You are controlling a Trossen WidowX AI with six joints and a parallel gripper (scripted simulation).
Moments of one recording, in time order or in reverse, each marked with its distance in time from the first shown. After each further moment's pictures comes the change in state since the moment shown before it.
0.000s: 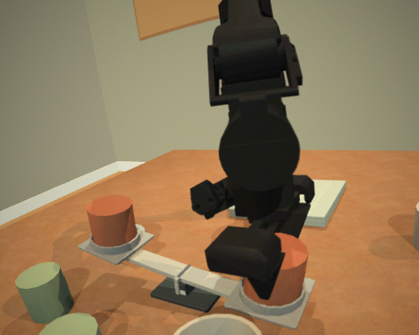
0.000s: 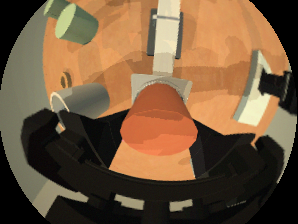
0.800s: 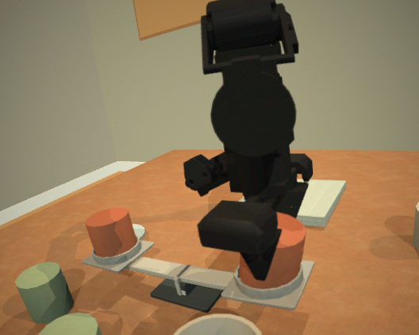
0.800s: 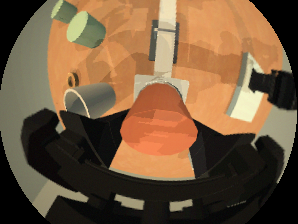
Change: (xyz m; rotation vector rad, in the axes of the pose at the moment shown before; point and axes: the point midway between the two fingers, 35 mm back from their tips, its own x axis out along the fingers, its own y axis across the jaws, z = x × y) arm -0.029 0.002 0.001 0.002 -0.012 -0.009
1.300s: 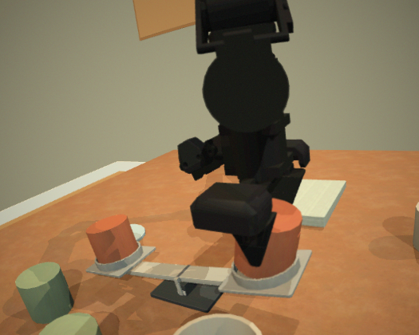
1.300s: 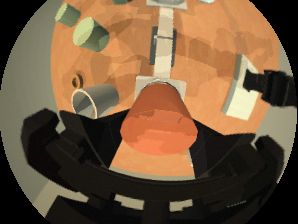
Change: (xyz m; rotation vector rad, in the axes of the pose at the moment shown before) arm -0.019 0.001 0.003 0.006 -0.010 -0.004
